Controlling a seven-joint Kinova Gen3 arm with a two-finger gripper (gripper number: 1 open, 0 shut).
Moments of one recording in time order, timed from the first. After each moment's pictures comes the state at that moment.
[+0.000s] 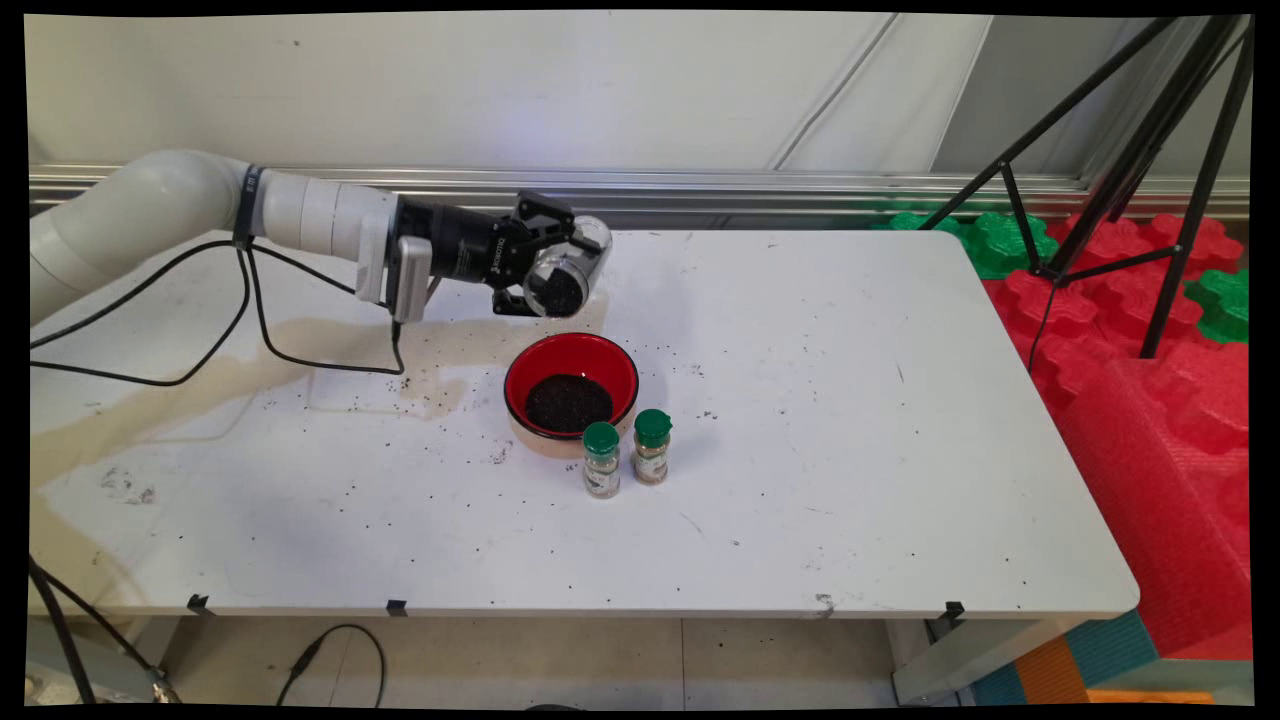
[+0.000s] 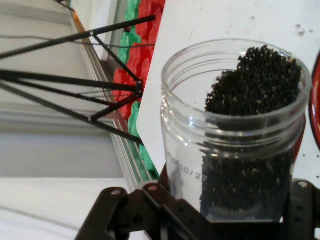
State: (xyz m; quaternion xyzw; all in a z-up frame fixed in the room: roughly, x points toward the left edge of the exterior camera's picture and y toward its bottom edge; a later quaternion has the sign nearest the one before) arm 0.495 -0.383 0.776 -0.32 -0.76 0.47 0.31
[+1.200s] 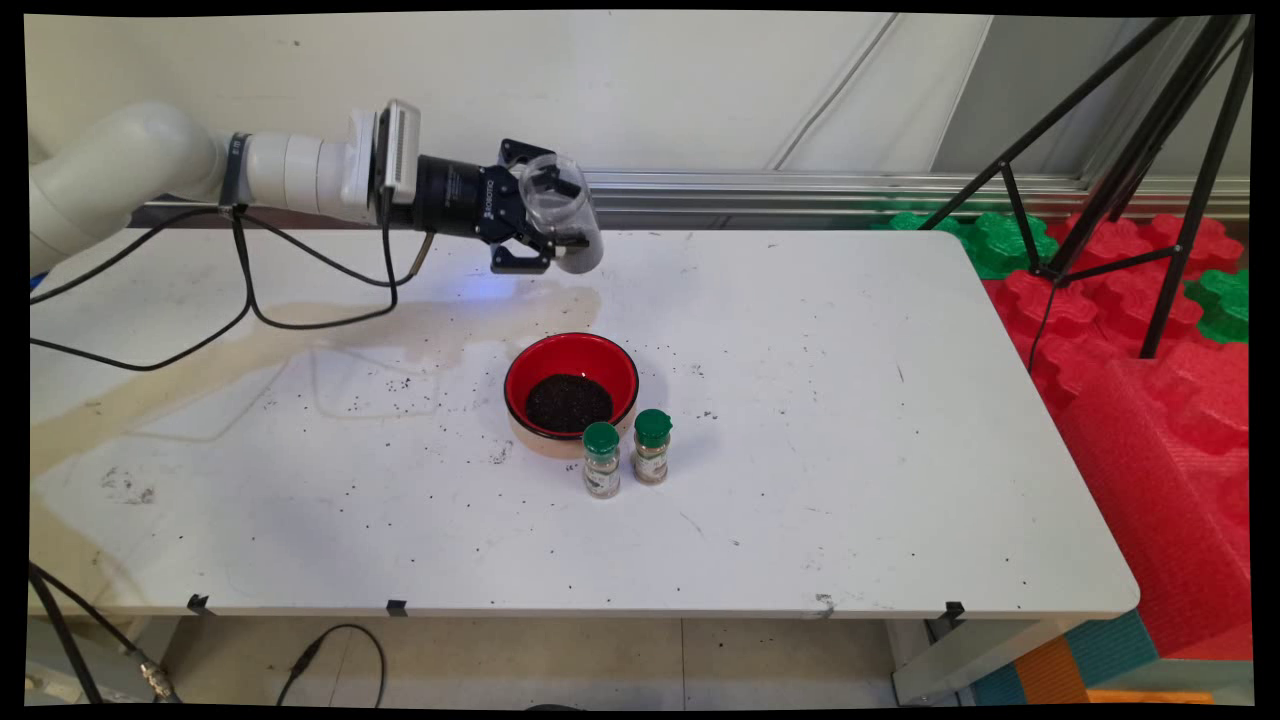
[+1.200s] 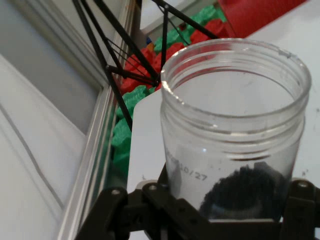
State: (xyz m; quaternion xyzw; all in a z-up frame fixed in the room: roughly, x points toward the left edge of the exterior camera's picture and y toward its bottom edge) arm 0.515 -0.403 0.806 -0.02 -0.81 0.34 0.49
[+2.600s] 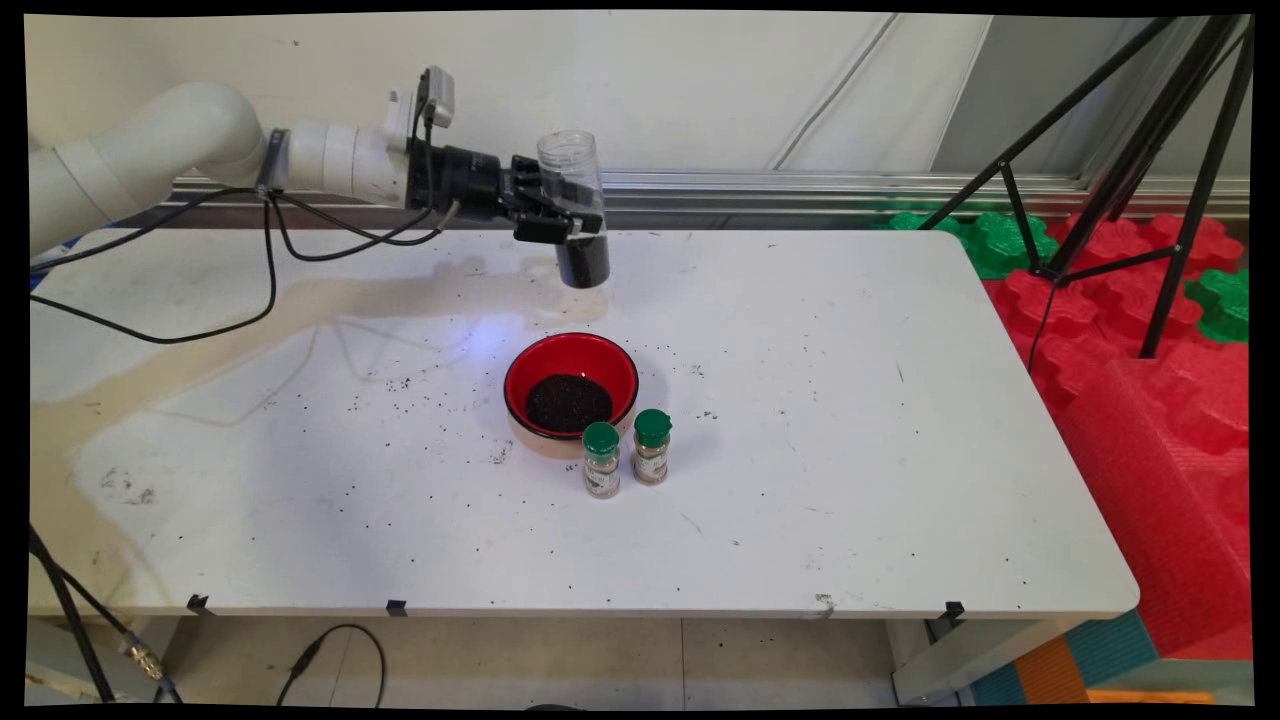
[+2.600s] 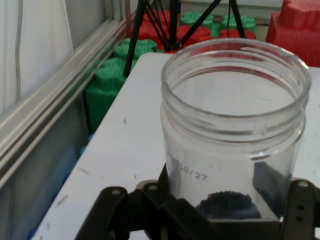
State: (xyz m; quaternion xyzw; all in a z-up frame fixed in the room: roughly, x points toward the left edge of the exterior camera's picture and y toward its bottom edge) arm 0.528 -0.457 0.786 0.24 -0.78 0.17 0.55
